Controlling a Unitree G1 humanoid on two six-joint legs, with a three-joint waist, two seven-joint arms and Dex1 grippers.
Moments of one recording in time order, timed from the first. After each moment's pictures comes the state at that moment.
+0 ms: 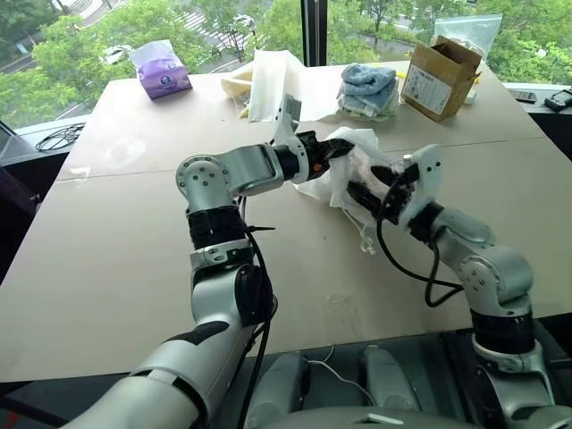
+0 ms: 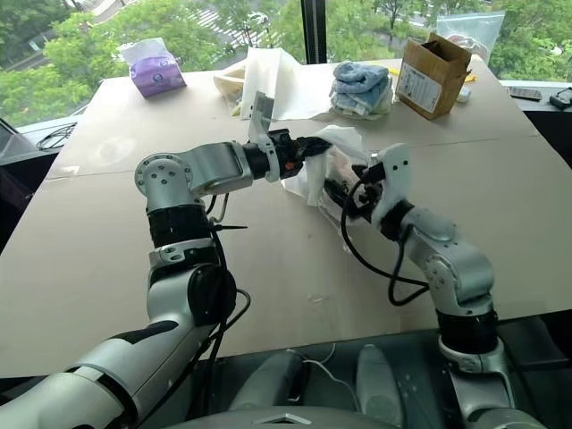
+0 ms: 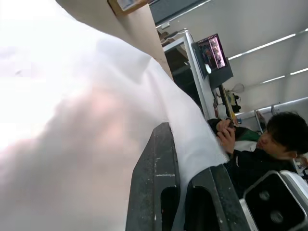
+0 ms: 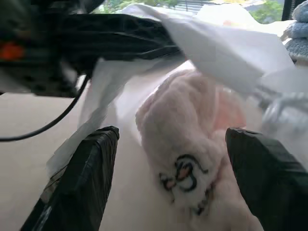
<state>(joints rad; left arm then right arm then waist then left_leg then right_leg) -1.05 0.03 0.53 0.31 -1.02 1.38 0.10 -0.38 -0.34 -0.01 -0.46 0.54 0.81 0.42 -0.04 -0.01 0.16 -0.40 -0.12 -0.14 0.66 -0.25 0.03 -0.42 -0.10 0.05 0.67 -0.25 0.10</state>
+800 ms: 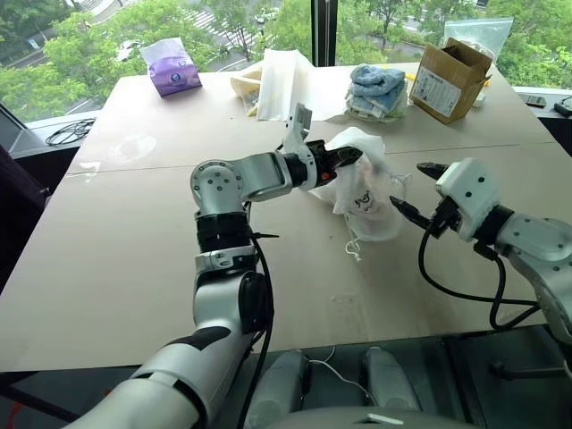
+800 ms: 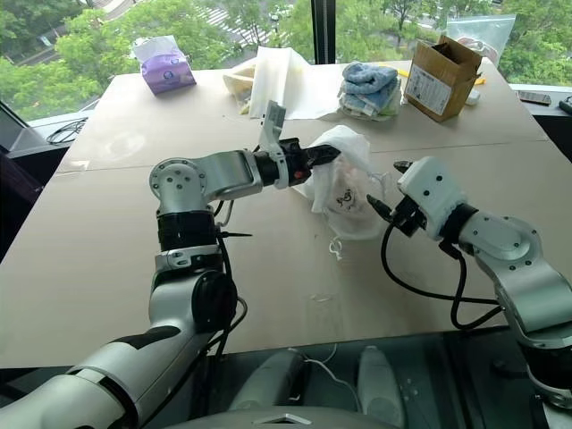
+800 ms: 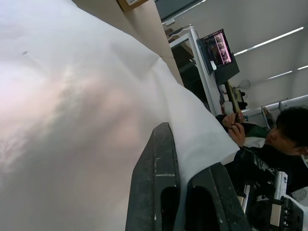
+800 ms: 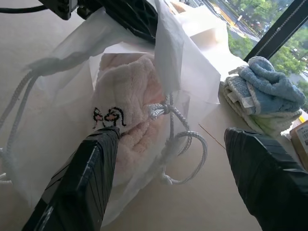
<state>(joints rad) -1.01 0.02 0.46 0.29 -0.98 1.37 0.03 -0.27 -0.73 0.01 -0.57 0.25 0.55 0.51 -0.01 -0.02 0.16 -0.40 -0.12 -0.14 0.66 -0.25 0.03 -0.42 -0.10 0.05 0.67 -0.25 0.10</state>
